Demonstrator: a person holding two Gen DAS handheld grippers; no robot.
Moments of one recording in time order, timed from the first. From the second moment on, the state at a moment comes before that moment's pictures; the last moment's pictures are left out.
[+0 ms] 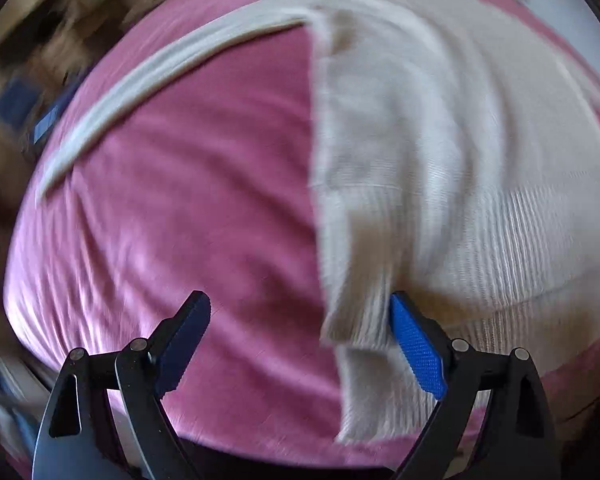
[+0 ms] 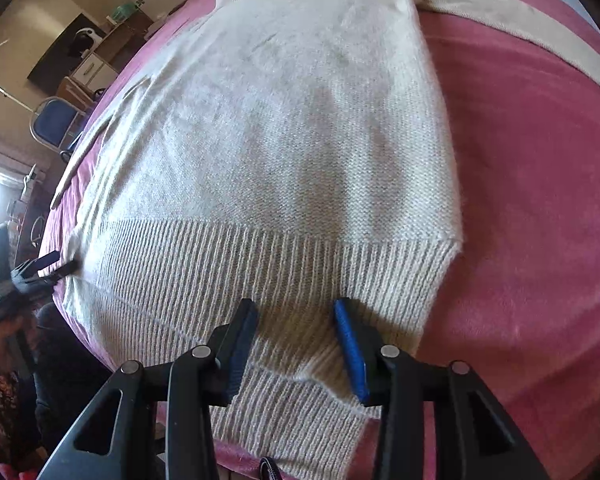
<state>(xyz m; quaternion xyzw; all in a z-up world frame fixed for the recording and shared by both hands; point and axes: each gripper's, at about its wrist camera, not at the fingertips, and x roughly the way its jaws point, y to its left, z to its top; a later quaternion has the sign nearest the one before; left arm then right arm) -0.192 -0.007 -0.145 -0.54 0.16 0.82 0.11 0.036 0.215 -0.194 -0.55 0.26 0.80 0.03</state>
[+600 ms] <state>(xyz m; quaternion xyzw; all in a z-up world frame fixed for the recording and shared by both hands) -0.272 0.191 -0.118 -0.41 0.05 0.87 0.28 -0.057 0.285 -0.118 -0.49 0.23 0.84 -0.04</state>
